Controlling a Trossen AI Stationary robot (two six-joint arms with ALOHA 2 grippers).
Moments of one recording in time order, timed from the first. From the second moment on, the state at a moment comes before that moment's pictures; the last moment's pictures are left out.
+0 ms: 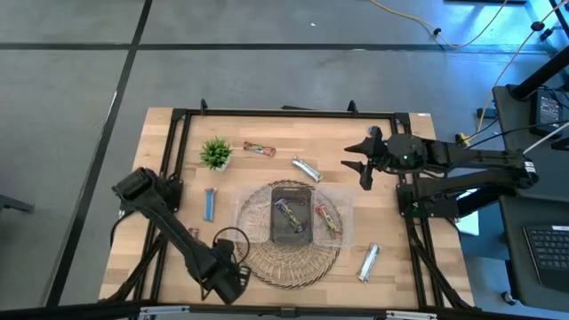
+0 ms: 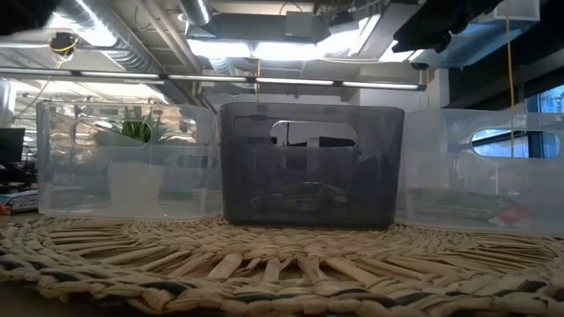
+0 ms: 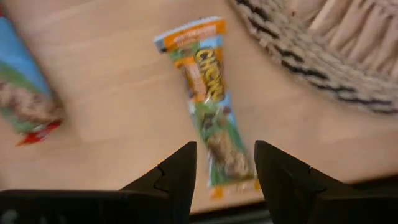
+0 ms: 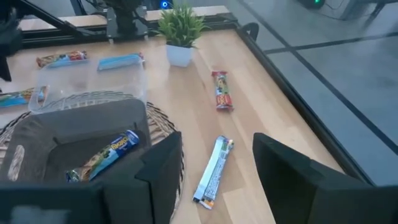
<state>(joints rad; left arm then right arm) -0.78 1.90 1.39 -0.98 -0.03 -2.15 -0.05 0.84 0.83 -0.46 0.22 0.07</state>
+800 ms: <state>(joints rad) -0.74 2.04 1.40 -1.00 -0.03 -2.15 -0.06 0.84 0.83 -0.46 0.21 0.07</state>
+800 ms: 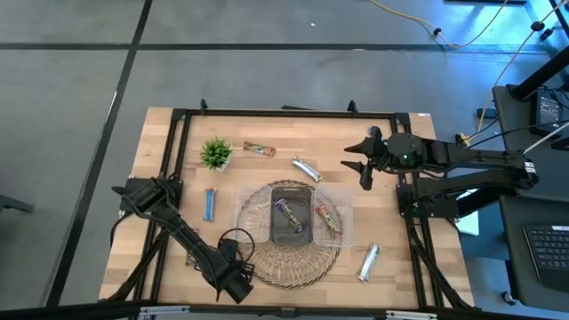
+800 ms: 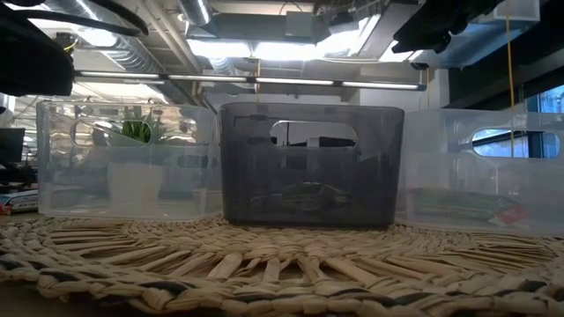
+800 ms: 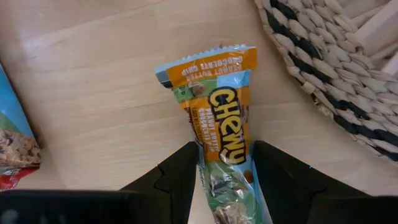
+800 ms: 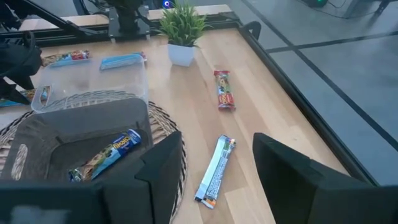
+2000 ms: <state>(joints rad) -0.77 1.74 1.39 -0.99 -0.33 -2.21 -0.06 0.84 0.83 -0.46 0.21 0.07</state>
